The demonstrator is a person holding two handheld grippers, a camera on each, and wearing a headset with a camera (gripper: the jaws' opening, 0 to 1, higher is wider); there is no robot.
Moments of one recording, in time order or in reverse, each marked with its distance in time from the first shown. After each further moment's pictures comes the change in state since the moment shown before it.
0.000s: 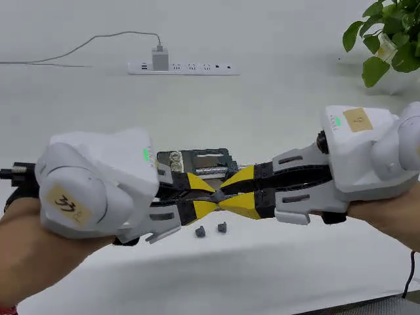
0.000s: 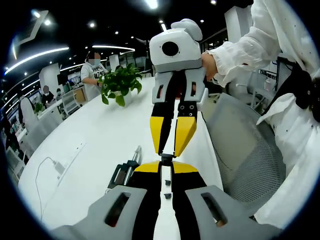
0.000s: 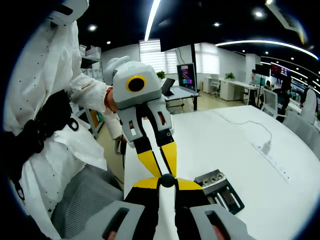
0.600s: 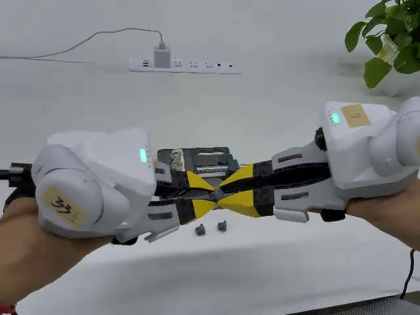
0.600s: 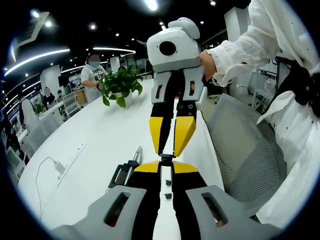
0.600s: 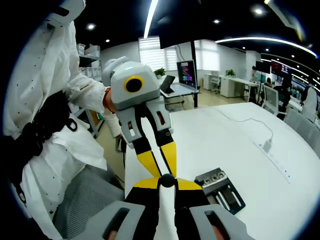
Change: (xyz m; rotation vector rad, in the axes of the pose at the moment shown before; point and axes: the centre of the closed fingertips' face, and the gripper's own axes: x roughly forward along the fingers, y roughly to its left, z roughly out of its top) left arm -0.003 -0.002 -0.003 0.005 -0.019 0.010; right arm 0.004 0.002 0.001 0.011 0.032 0.004
